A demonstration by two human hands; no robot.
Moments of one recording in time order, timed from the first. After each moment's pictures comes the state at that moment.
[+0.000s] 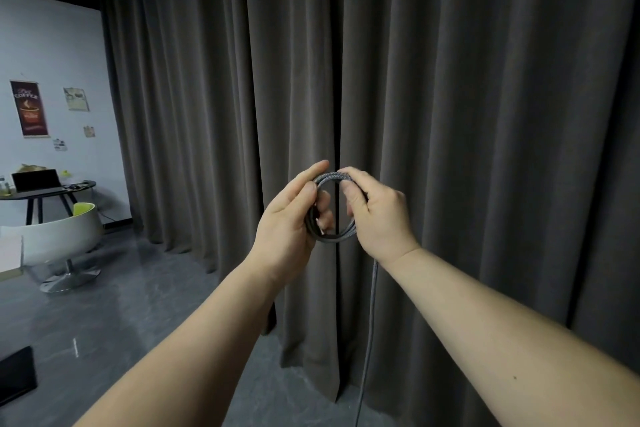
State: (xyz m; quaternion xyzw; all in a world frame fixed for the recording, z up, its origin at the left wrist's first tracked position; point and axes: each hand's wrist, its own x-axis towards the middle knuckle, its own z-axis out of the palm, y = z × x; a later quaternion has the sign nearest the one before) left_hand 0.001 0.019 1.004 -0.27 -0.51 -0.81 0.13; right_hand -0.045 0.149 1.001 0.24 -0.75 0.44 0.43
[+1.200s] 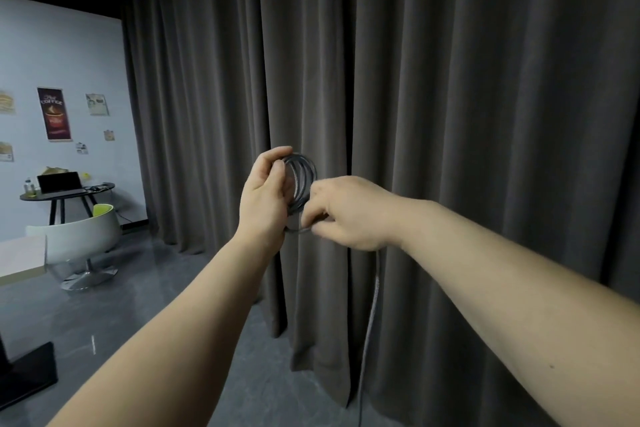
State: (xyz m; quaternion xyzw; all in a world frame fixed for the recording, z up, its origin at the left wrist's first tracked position) left_hand -0.037 -0.021 1.023 -0.16 -0.57 -0.73 0.34; right_hand 0.003 0.125 1.068 0.45 -0.87 0.02 0.22
